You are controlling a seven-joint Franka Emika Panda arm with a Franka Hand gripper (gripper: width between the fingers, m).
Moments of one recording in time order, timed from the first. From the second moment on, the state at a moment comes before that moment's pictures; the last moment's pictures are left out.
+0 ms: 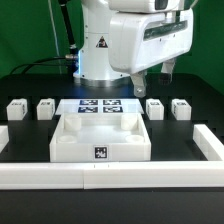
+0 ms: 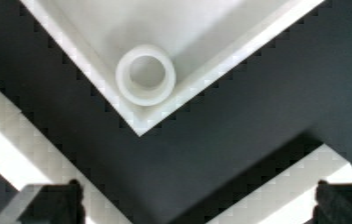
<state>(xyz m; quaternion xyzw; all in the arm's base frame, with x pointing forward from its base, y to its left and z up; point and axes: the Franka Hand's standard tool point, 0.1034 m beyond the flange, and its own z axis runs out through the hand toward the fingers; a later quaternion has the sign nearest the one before) 0.563 0.056 0.112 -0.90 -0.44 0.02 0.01</state>
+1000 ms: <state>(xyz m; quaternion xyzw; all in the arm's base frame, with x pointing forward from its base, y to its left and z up) 0.563 0.056 0.112 -0.90 -0.44 0.02 0.01</state>
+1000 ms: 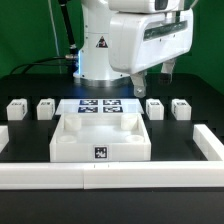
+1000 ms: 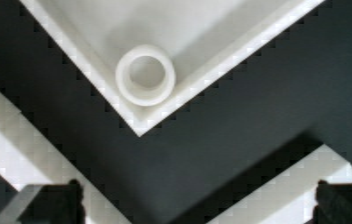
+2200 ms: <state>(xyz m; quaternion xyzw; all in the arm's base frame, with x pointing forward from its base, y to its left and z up) 0.438 -0.024 0.010 -0.71 -0.71 -0.01 0.02</state>
